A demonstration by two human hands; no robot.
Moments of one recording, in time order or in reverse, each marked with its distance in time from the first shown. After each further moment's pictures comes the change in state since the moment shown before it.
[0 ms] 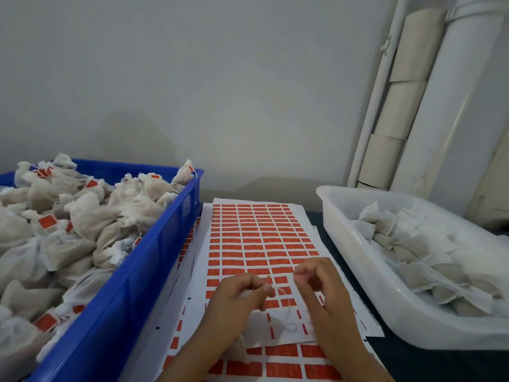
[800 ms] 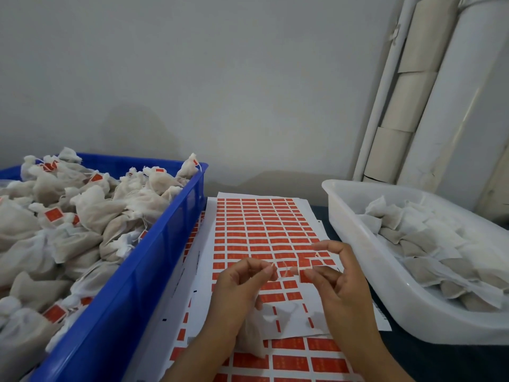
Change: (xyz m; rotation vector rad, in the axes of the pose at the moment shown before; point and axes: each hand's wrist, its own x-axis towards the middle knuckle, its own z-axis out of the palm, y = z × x) left_hand -0.008 0.013 0.003 -0.318 0.146 -0.143; right_hand 0.000 -0.017 -0.008 0.160 0.049 0.075
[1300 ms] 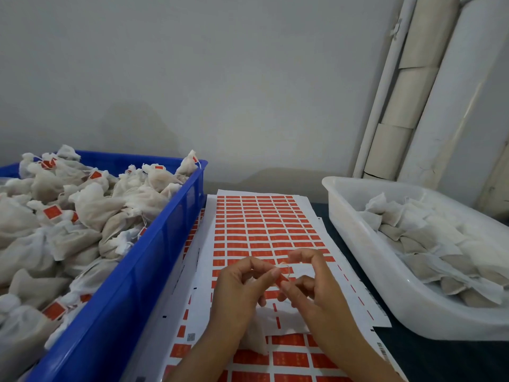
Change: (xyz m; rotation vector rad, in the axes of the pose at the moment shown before) left_hand 0.000 -0.008 0.002 0.102 0.004 0.175; right_hand -0.008 -0.003 0.016 -0.035 -0.250 0.048
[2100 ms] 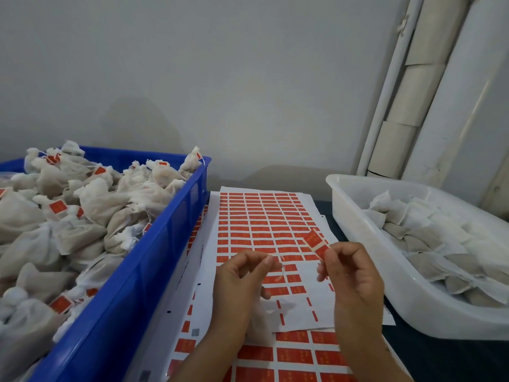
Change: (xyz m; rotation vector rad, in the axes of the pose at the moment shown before) left_hand 0.001 -0.001 0.001 -0.049 0.141 -0.059; right_hand -0.004 -0.013 -0.008 0.305 0.438 -0.075
